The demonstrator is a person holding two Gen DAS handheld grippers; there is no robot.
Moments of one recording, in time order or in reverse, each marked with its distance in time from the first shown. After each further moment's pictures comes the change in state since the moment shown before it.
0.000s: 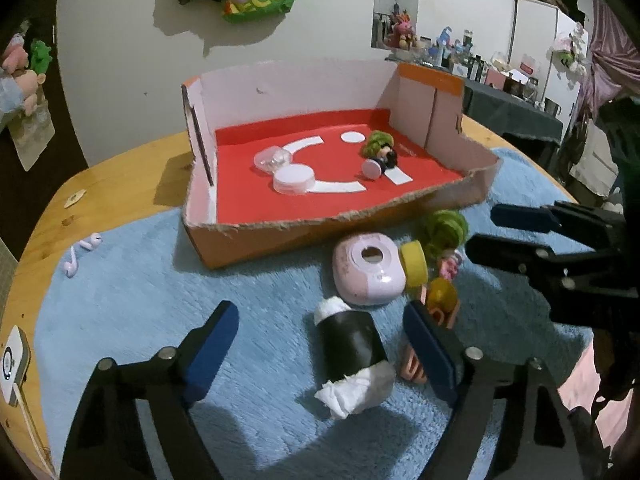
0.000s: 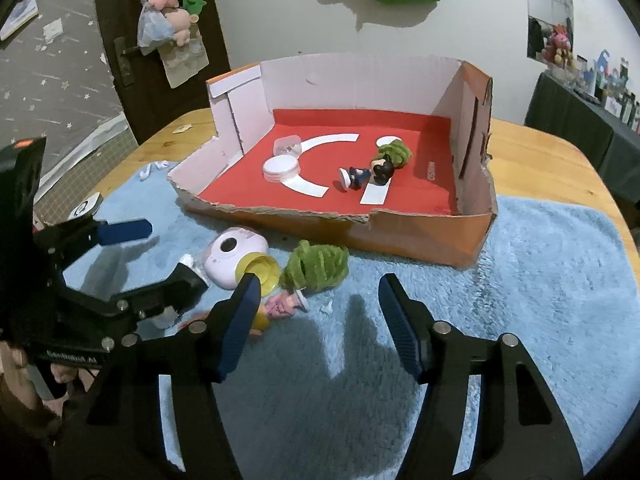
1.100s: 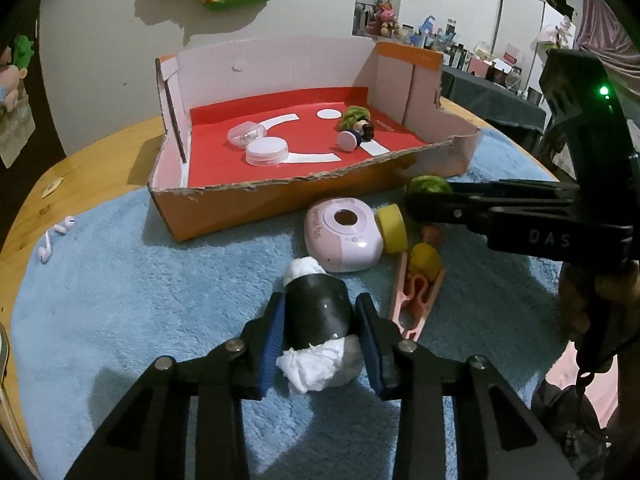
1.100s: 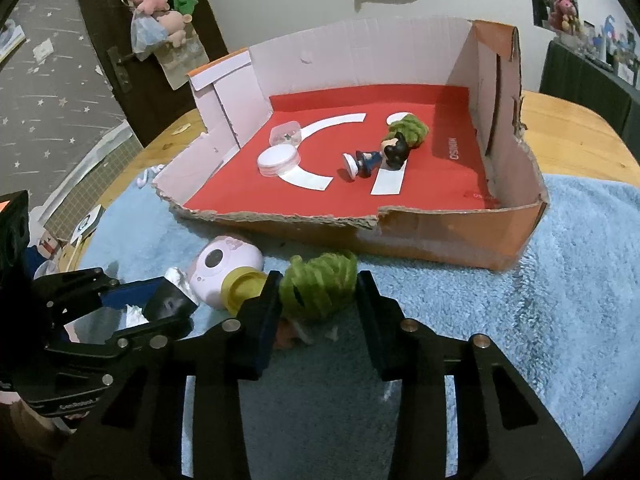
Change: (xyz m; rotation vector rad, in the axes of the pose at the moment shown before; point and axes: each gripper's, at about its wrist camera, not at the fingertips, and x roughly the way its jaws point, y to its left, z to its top) left arm 0.007 -0.006 -0.015 0.017 0.037 -0.075; right arm 0.033 -0.011 0.005 0.072 0.044 0.082
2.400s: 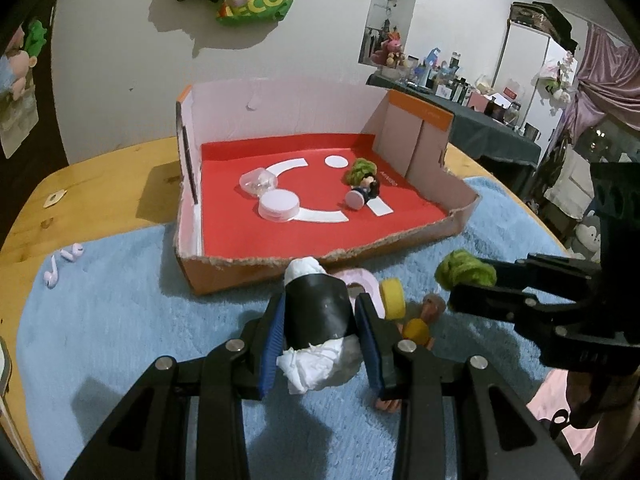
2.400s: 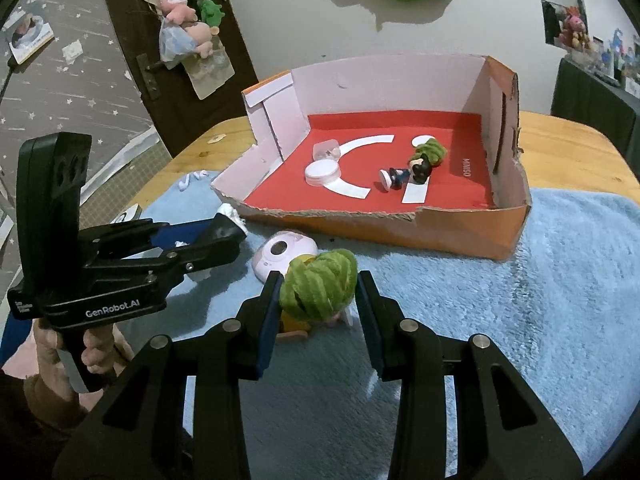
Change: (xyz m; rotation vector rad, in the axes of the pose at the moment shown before) left arm -0.018 0.019 0.035 -0.066 -0.084 -0.048; right arm -0.041 0.024 -0.010 -0.033 -0.054 0.062
